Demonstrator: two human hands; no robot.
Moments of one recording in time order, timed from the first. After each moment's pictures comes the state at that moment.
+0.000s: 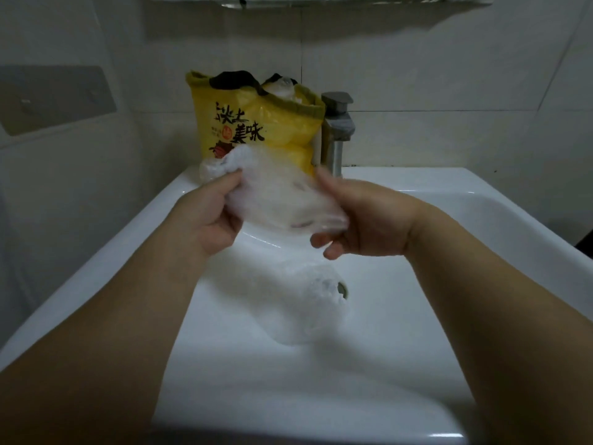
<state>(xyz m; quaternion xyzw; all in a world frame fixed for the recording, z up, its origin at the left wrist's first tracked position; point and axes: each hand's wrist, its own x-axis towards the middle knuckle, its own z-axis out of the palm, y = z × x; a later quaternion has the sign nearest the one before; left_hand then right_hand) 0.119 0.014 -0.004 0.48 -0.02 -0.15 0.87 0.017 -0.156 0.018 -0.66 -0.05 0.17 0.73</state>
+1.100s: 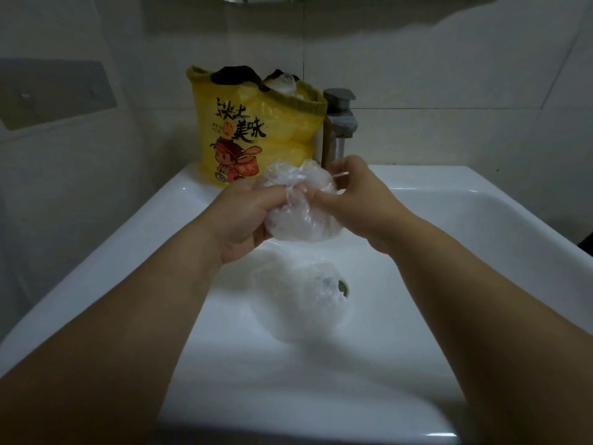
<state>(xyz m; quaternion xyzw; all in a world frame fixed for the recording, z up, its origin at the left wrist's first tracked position) 0.093 -0.004 -0.006 0.62 -0.23 -0.20 0.72 0.035 -0.151 0.000 -0.82 0.05 -0.18 0.54</state>
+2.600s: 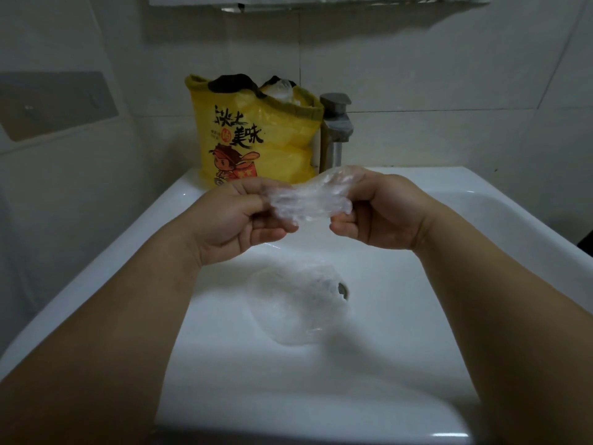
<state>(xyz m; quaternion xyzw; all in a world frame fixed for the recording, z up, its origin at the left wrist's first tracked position) 0.090 0.010 0.006 0.60 -0.25 -0.26 0.71 0.022 -0.177 0.013 -0.56 -0.02 0.07 0.82</state>
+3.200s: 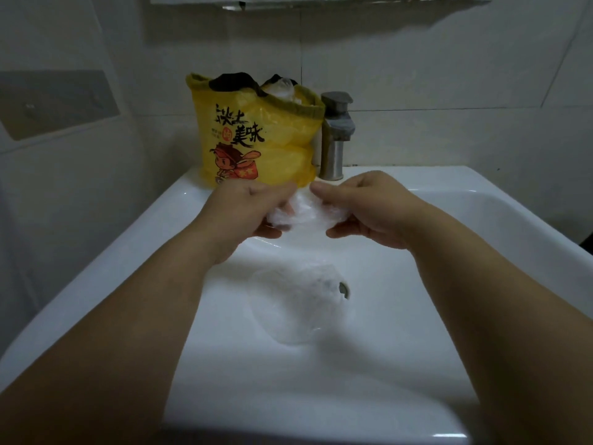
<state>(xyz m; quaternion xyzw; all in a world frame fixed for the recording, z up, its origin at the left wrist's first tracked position) 0.087 0.004 0.003 0.74 -0.24 -0.09 0.62 0.028 -0.167 0.009 -0.75 0.06 -0.07 0.66</state>
